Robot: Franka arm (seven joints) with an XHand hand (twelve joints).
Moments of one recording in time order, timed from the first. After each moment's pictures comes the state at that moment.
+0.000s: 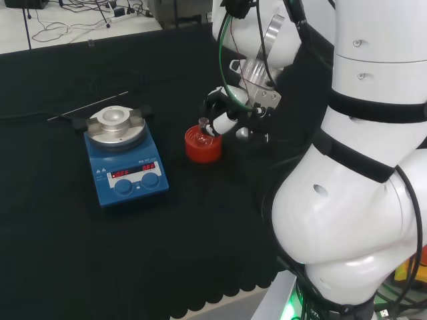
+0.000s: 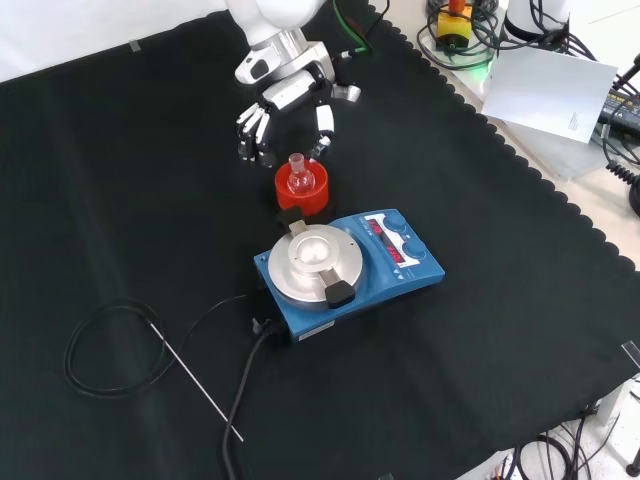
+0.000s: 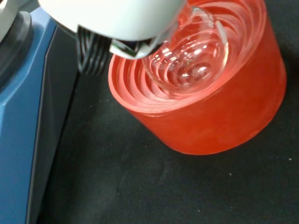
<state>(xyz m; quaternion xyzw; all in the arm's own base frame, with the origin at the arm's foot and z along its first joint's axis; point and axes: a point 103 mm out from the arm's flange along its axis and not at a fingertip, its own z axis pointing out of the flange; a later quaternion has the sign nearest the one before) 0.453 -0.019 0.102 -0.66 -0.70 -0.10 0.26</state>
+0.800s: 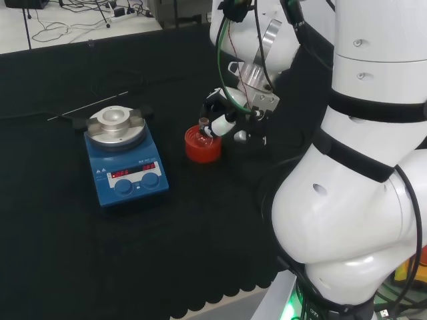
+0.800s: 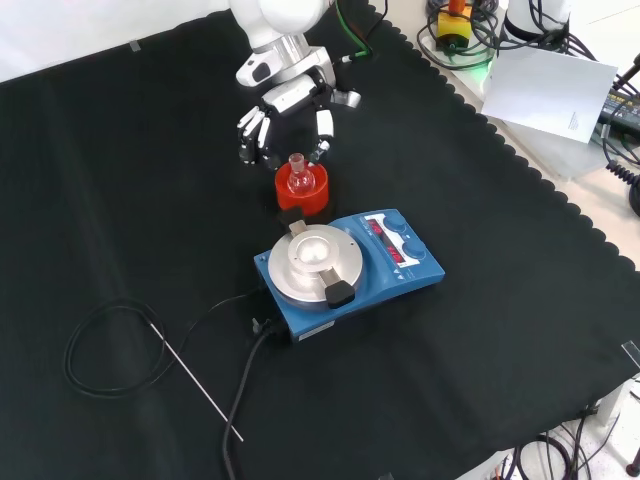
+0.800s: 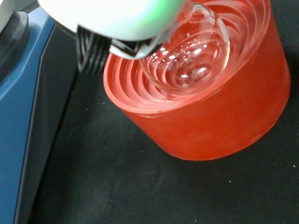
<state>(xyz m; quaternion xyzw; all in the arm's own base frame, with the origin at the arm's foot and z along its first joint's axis) 0.456 -0.018 0.097 -0.66 -0.70 -0.10 0.24</state>
